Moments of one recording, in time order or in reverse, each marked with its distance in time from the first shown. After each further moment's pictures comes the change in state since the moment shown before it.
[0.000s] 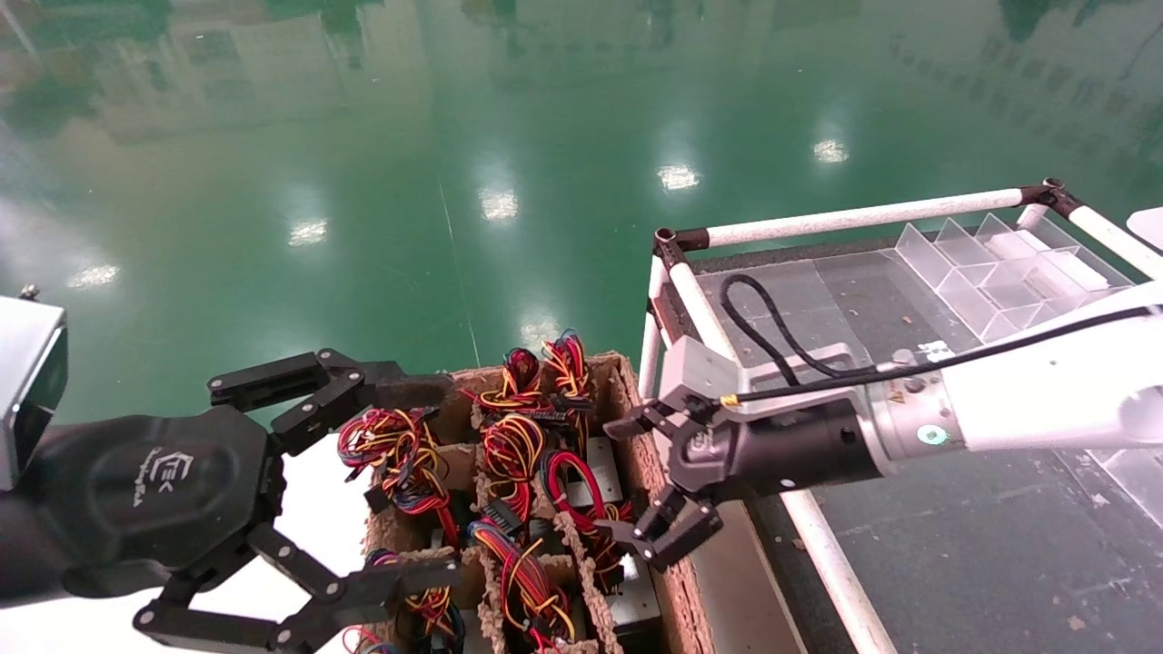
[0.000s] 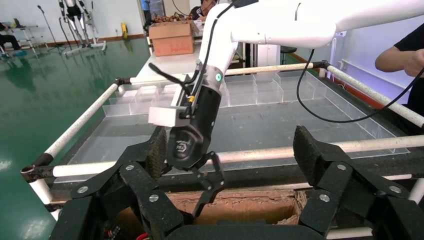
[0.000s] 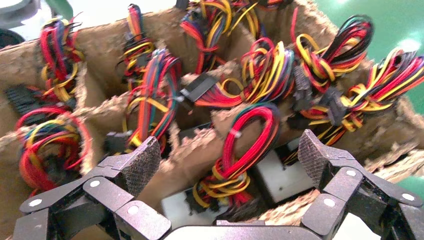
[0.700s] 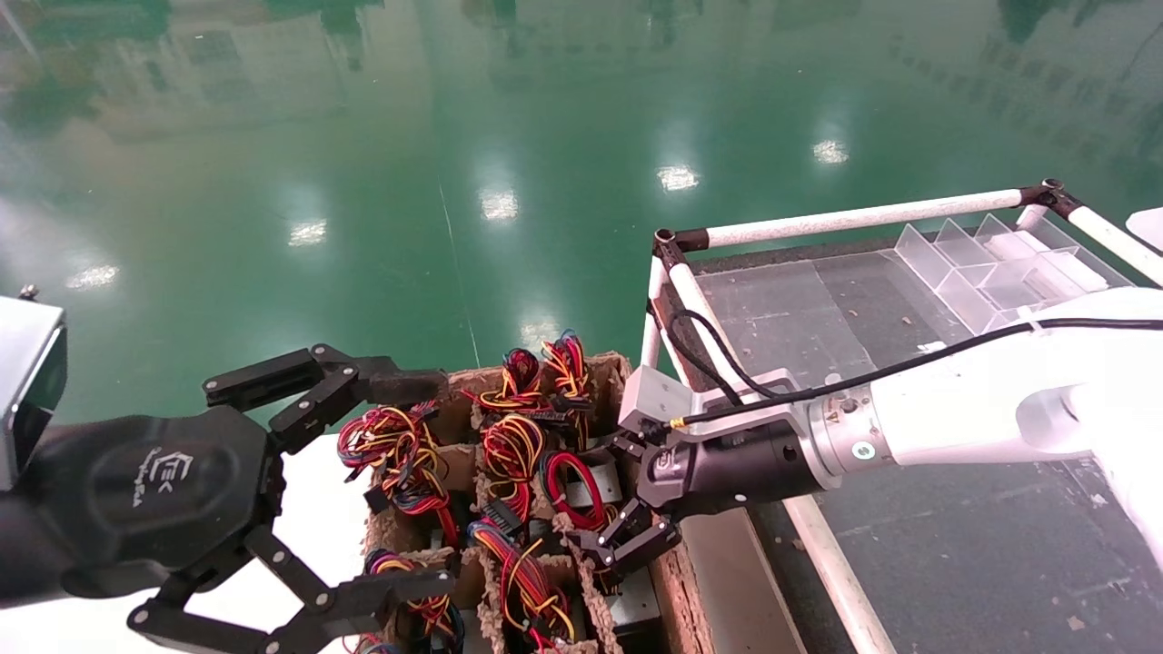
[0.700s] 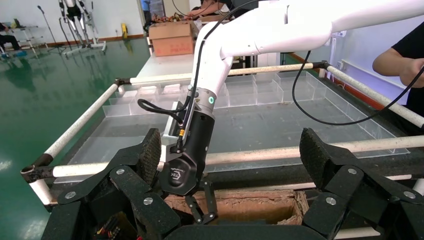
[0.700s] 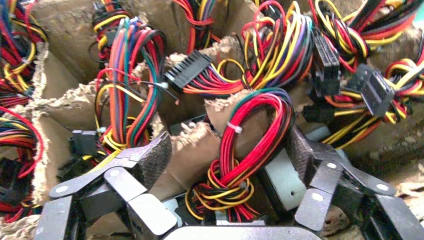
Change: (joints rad) left arm 0.000 0.000 0.001 0.000 -0.001 0.000 0.000; right arm 0.064 -0.156 -0.036 -0.340 -0.053 0.040 -0.185
